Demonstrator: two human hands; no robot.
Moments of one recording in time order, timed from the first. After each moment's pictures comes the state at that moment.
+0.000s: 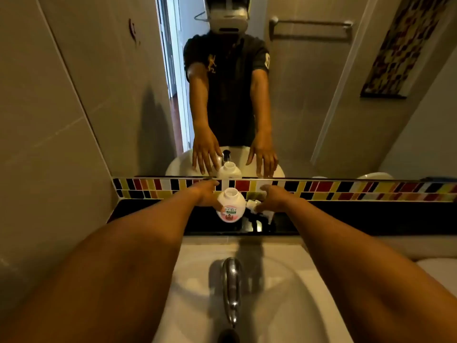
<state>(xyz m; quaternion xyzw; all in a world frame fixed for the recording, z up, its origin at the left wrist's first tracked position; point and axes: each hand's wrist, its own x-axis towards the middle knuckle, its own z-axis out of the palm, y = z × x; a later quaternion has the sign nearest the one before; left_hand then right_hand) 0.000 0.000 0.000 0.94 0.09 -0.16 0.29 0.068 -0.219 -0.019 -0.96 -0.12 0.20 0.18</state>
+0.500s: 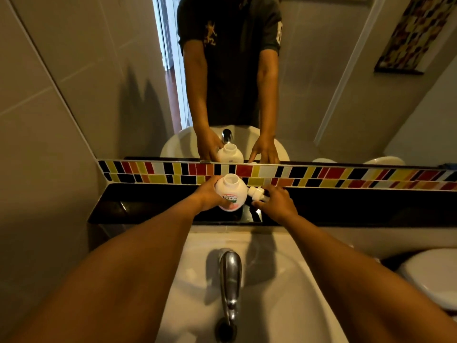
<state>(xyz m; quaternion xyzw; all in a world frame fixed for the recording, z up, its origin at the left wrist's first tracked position) 0.015 -0.015 -0.066 0.84 0.13 -0.11 0.52 0.065 -0.215 -0.100 -0.96 -0.06 0.07 0.27</state>
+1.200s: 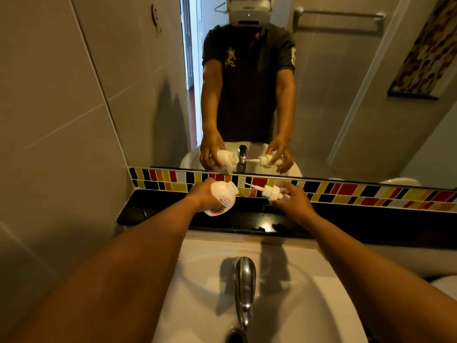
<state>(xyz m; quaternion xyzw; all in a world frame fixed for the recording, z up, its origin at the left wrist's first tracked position) -0.024 0.031 -0.029 0.91 0.17 -0.05 0.37 0.057 -0.223 -0.051 -0.89 -0.11 0.07 0.44</state>
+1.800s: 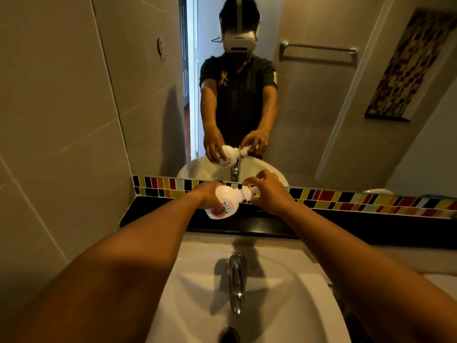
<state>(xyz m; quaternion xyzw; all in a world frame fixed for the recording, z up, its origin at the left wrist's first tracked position) -0.055 0.005 0.021 0.94 0.09 -0.09 0.31 0.002 -0.195 0.023 -0.93 -0.32 -0.07 0.14</state>
